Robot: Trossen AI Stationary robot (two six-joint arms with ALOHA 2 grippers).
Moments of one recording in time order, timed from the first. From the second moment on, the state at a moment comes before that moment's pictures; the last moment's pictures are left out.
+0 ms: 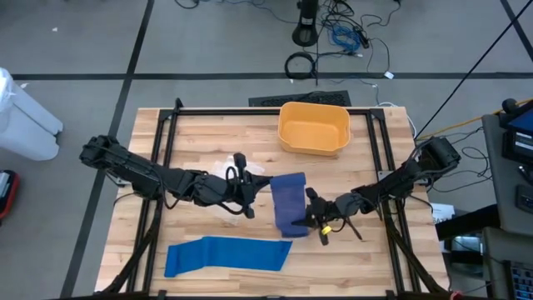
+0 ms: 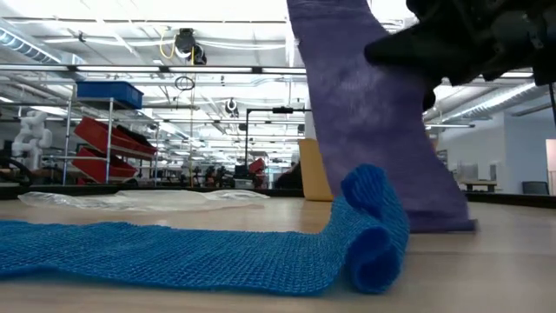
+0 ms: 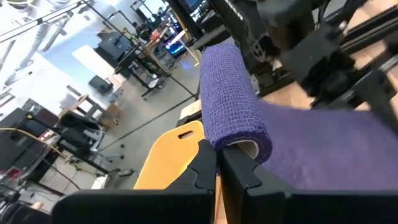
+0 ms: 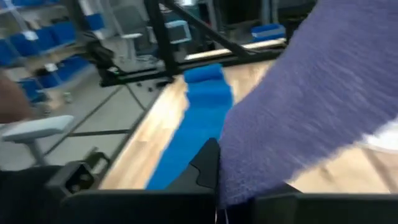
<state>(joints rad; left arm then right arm) -0.31 1.42 1.07 0.13 -0.61 0.56 0.42 1.53 0.44 0.94 0.15 0.31</state>
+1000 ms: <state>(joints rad) -0.43 1.59 1.07 -0.02 -0.59 0.33 0.34 1.28 0.59 0.95 0.09 0.29</state>
